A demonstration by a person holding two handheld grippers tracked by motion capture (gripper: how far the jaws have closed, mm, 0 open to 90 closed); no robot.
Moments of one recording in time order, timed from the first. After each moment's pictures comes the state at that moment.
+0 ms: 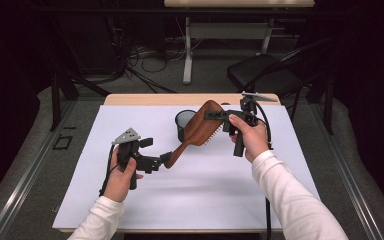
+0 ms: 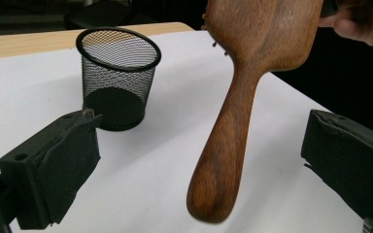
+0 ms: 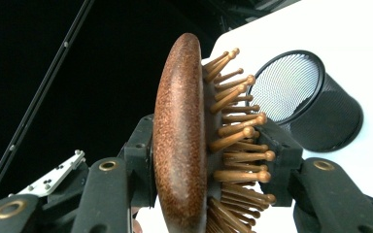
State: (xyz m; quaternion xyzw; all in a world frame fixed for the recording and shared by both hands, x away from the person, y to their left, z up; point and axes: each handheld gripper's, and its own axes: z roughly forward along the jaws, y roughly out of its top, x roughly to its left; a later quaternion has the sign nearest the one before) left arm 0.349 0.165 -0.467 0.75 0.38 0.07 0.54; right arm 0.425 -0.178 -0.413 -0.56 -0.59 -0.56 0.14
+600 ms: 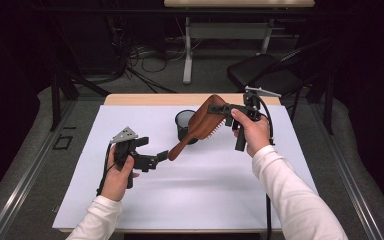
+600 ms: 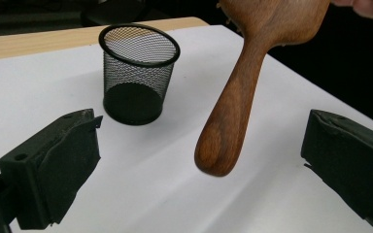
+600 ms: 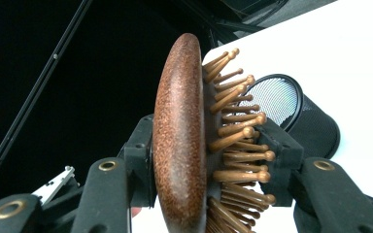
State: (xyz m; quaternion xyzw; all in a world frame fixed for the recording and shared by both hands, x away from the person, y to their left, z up) left arm 0.351 0.171 -0.466 0.76 0.38 0.09 0.52; right arm 0.435 -0.184 -0.405 -0.57 -0.59 -0.56 0.11
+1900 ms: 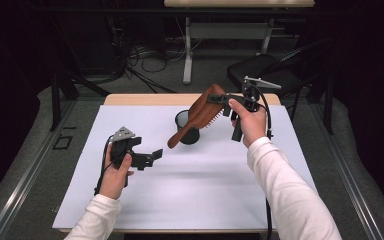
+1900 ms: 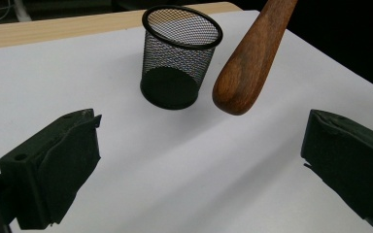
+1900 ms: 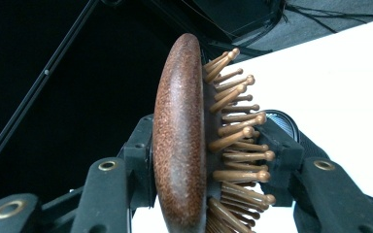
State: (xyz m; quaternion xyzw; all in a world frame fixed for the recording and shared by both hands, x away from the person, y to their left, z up) left arm 0.360 0.183 -0.474 0.76 0.42 0.12 0.49; right arm 0.450 -0.178 -0.388 -0.57 -0.58 -0.57 0.07
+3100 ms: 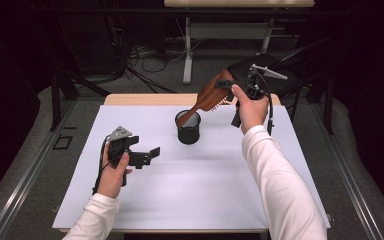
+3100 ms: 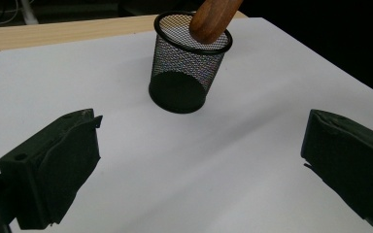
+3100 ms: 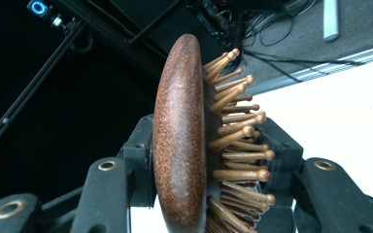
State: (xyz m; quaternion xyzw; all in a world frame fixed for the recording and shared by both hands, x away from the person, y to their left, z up) left arm 0.362 0.189 -0.475 0.75 0.43 0.12 0.49; right arm 0.476 -0.187 -0.372 -0.62 -0.53 -0.58 -0.02
